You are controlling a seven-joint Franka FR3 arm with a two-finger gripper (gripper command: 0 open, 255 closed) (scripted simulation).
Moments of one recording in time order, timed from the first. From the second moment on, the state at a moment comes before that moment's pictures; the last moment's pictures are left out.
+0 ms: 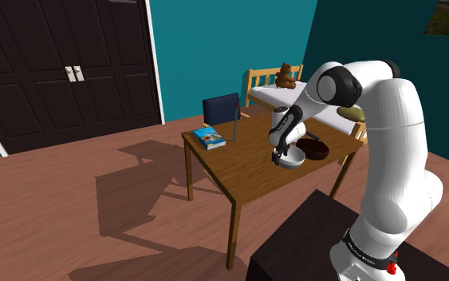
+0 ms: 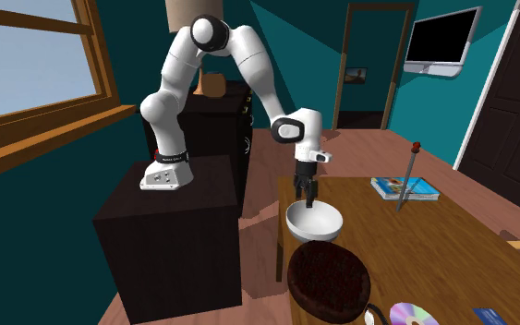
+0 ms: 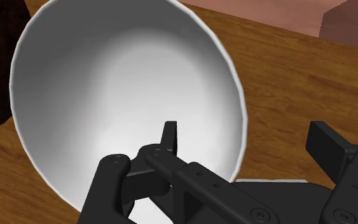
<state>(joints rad) -0.20 0.53 -0.28 -2.14 -0.23 2.66 -0.30</state>
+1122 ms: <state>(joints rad) -0.21 0.57 -0.28 -2.12 -0.23 2.69 -0.31</state>
